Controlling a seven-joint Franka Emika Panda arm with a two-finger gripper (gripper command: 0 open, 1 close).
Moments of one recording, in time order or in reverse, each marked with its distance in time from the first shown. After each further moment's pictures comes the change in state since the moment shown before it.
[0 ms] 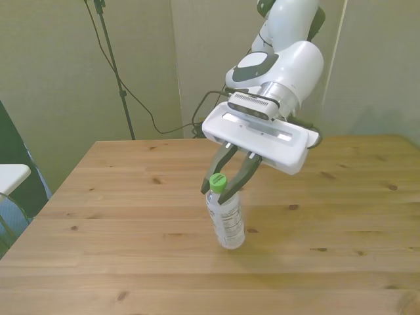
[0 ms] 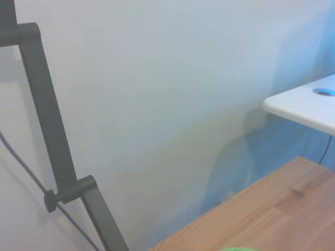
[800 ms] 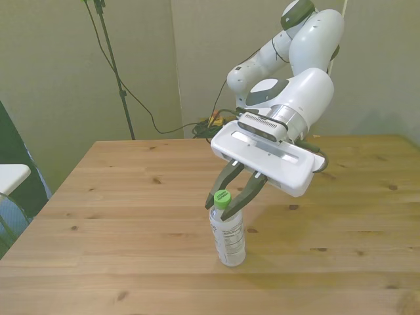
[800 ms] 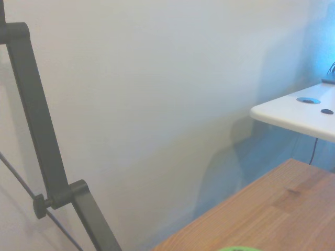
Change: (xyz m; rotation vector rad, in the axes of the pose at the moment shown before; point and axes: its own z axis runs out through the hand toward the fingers) arm -0.026 0.007 0.014 -0.009 0.040 0.022
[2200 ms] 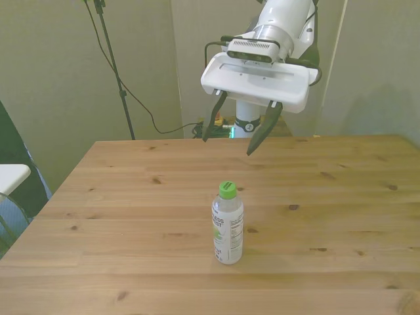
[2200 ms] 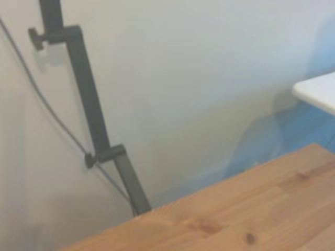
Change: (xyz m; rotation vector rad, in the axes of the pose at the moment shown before) arm 0.106 -0.012 -0.089 -0.036 -0.343 -0.166
